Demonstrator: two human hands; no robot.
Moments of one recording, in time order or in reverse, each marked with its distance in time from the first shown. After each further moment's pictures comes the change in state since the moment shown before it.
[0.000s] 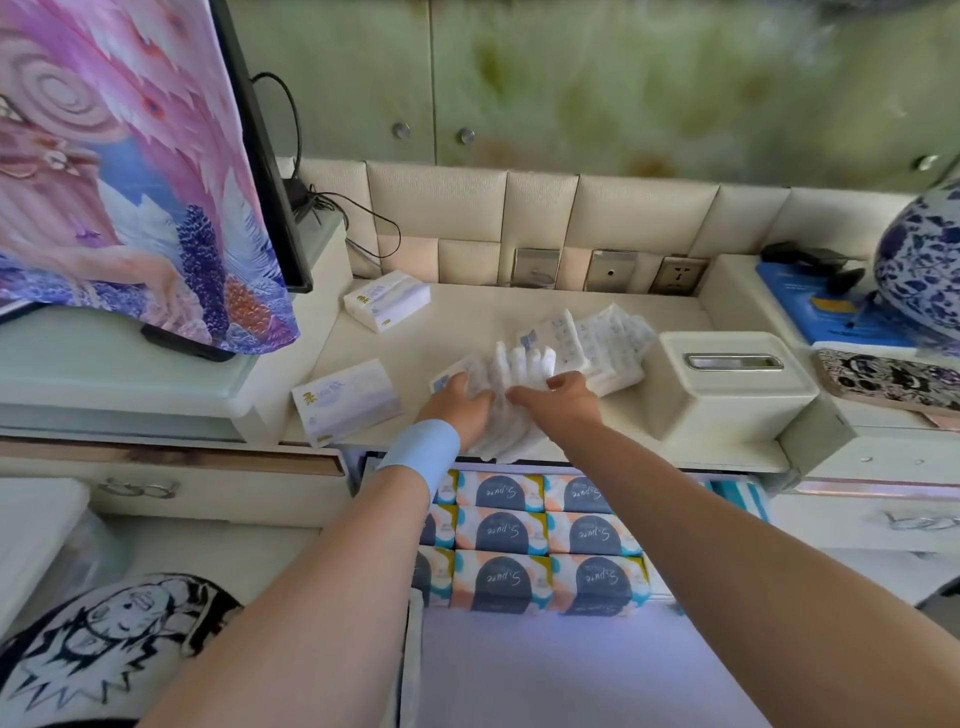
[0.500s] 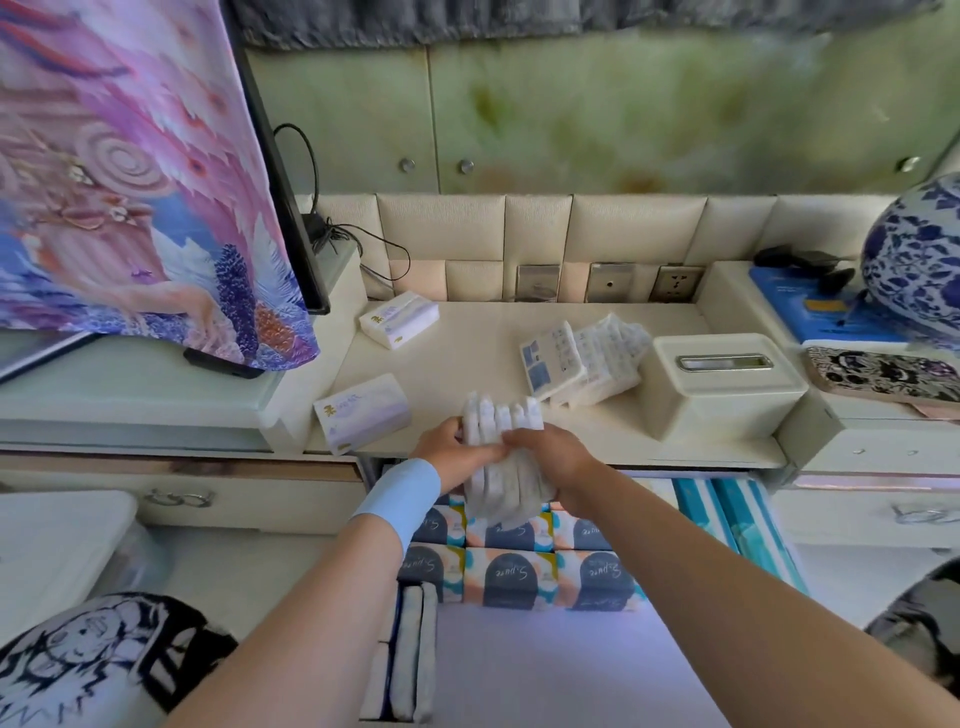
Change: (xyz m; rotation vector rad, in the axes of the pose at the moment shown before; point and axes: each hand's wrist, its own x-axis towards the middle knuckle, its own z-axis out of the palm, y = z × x) left_hand -0.054 -0.023 -0.002 -0.229 -0.071 -0.002; right_hand -0.051 0.031 0.005 0.465 -0.372 0.052
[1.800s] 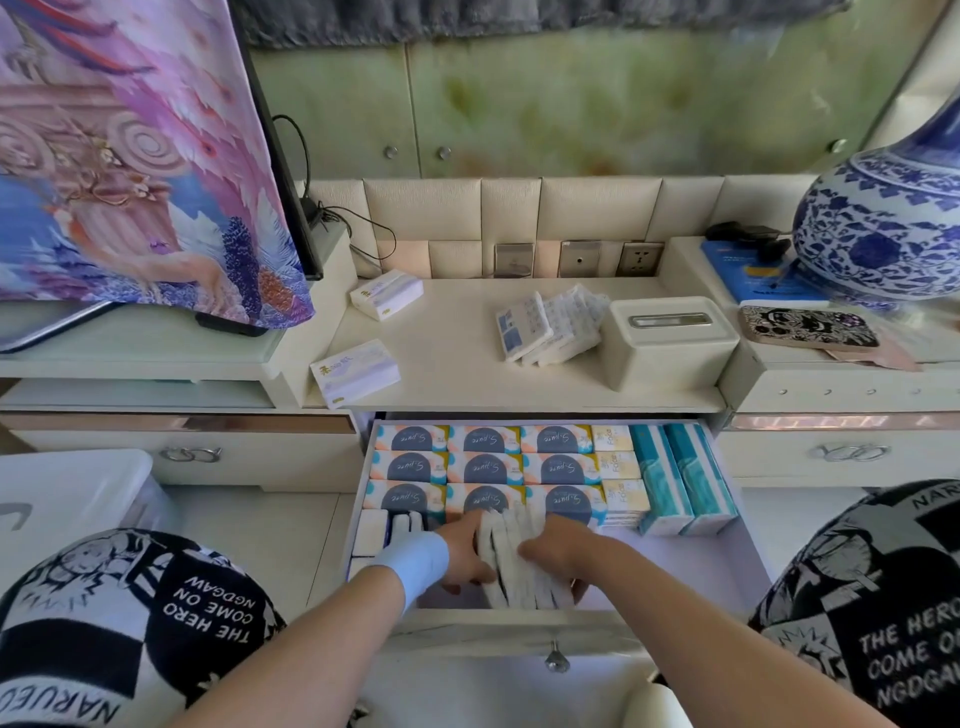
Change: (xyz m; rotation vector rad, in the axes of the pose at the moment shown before) left_hand -0.106 -0.087 0.082 0.402 -0.458 -0.199; right_hand -0.111 0.115 -0.036 -0.846 -0.125 0.245
